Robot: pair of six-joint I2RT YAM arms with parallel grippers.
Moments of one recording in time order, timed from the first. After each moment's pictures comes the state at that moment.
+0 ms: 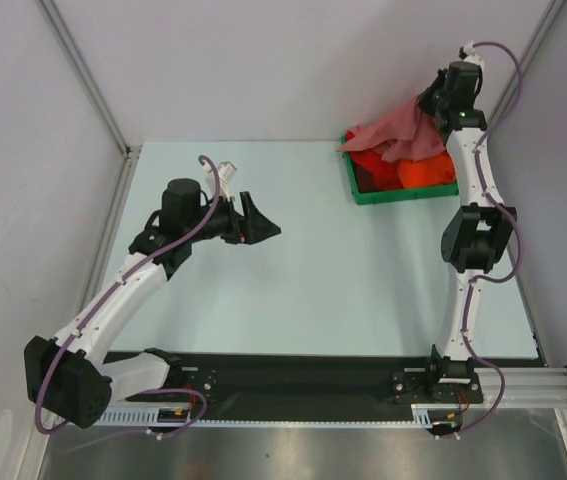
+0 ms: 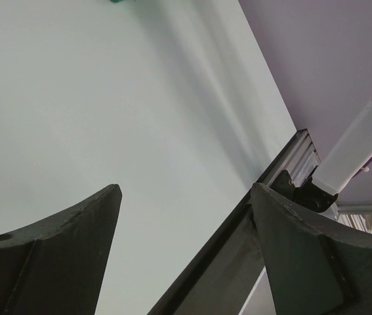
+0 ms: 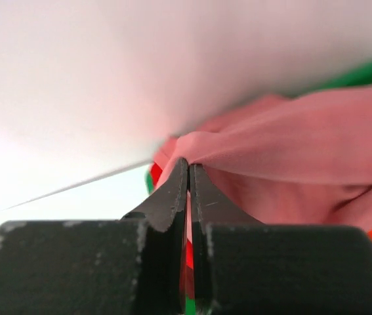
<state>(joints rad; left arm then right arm) -0.39 1.16 0.98 -0.25 0.57 -0.50 -0.03 2.28 2.36 -0.39 -0.02 0.48</state>
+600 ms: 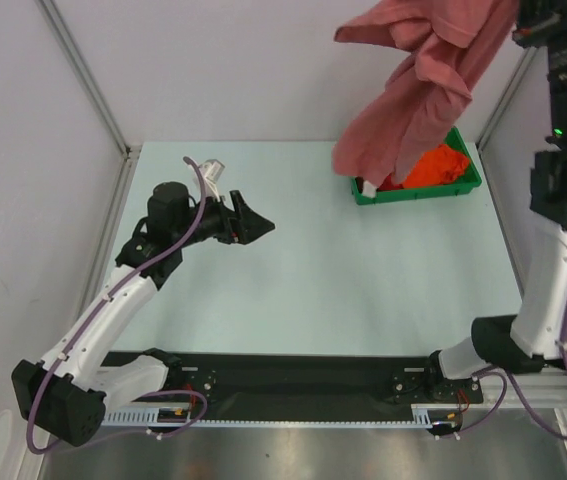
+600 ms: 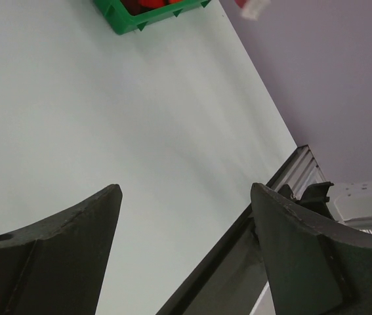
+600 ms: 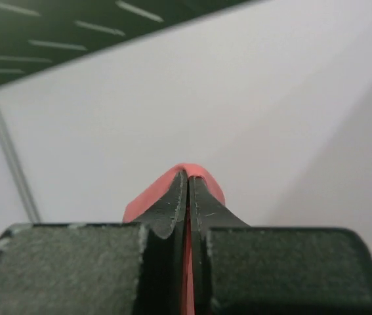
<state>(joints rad) -0.40 1.06 0.98 -0.26 0.51 -0.50 0.09 1.57 2.47 -0.25 -0.06 0.29</state>
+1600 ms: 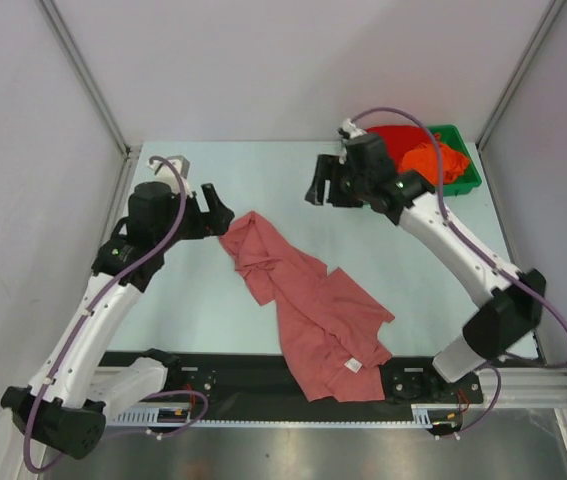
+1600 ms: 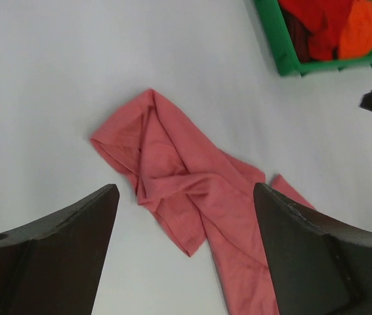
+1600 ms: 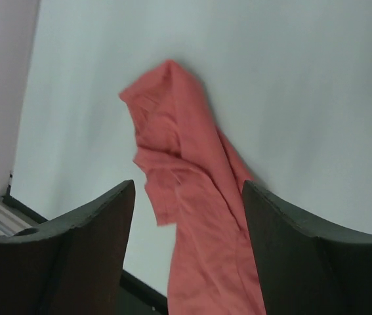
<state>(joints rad) -0.33 0.98 1.13 -0.58 0.00 -0.37 0.59 1.64 1.65 -0.61 -0.08 0.48</state>
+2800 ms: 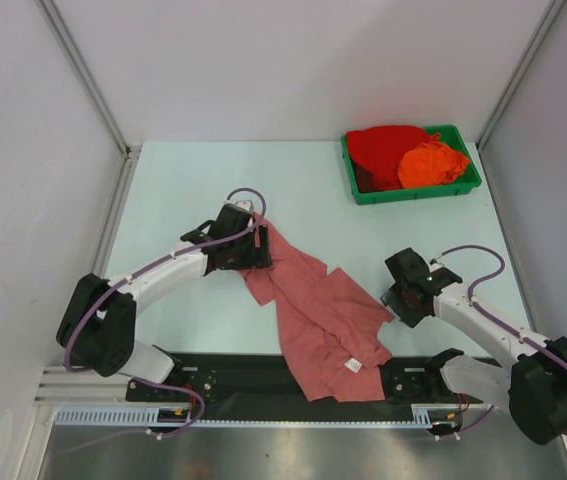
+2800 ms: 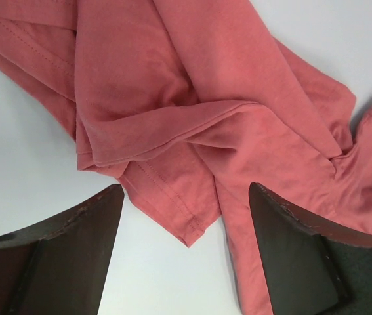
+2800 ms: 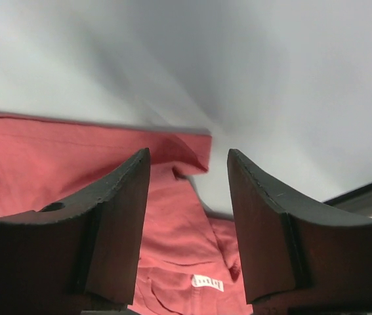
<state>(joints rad) -0.55 1.44 0.91 -0.40 -0.02 -0.52 0.47 1.08 0.59 -0.80 0.27 1.25</state>
